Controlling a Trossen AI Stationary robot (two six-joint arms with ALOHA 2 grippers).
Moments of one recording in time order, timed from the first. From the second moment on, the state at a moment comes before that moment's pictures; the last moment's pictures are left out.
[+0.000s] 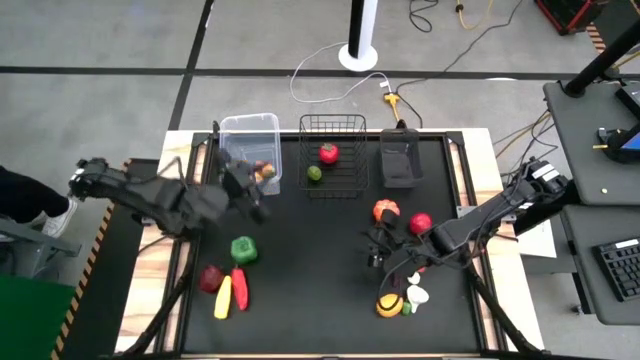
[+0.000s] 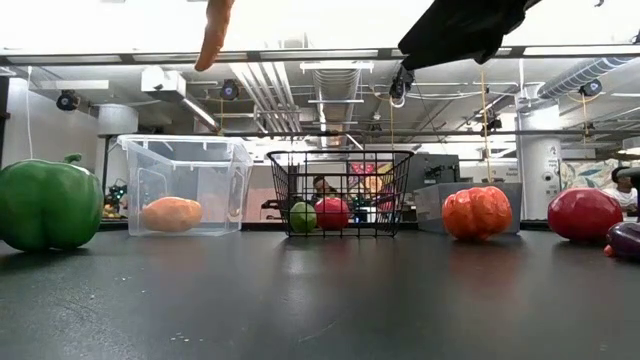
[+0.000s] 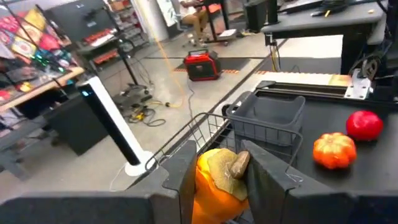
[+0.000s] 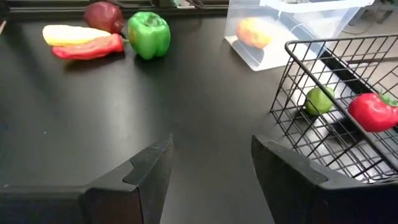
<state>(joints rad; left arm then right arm) -0.25 1.05 1.08 -0.41 -0.97 -0.07 0.48 1.42 0.93 -0.17 0.68 0.37</state>
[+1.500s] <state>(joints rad) 0.70 1.34 1.06 -0.33 -0.12 0.00 0.48 1.38 0.93 -0.17 0.68 0.34</state>
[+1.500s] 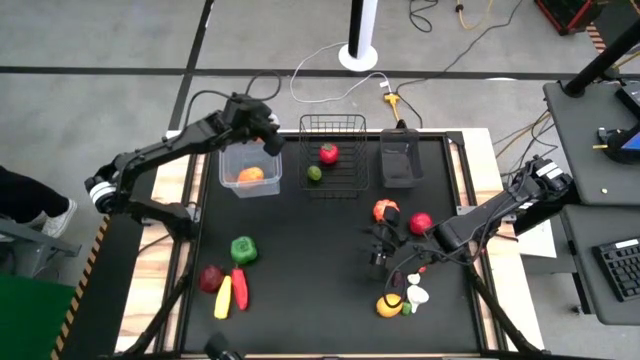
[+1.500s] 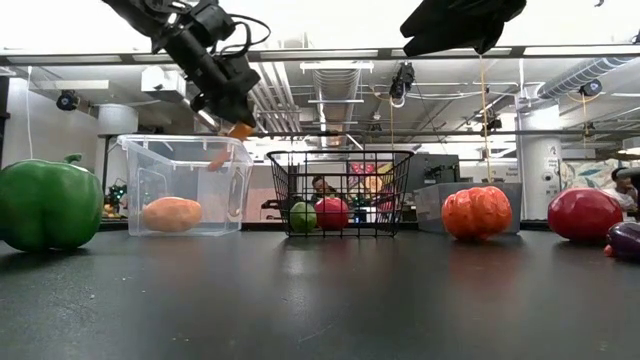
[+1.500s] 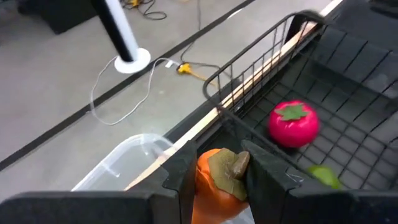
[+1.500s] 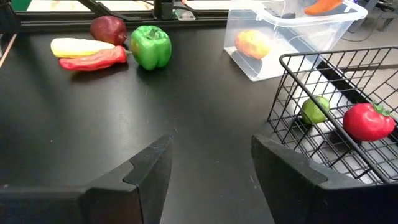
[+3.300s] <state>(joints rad) 0.78 1.29 0.92 -0.18 0.06 -0.01 0.48 1.38 0.93 -0.17 0.68 0.37</state>
